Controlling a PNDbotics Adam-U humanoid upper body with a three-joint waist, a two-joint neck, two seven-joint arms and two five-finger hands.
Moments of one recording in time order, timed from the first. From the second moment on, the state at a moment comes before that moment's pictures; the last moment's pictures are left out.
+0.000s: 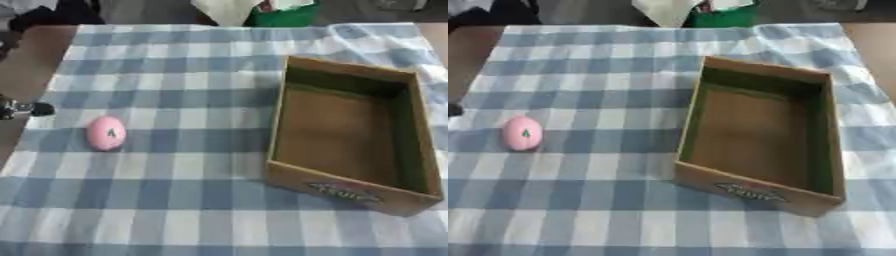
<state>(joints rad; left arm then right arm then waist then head) -0.52 0.92 -0.11 -1.37 -0.70 -0.20 -0.17 -0.13 -0.24 -0.25 -1.99 -0.23 -0.35 0.13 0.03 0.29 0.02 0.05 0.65</state>
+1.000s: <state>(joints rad) -0.52 0.89 -0.07 -1.60 -0.51 -0.16 -0.69 -0.13 -0.24 -0.25 -1.99 -0.22 -0.34 0.14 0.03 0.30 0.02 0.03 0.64</state>
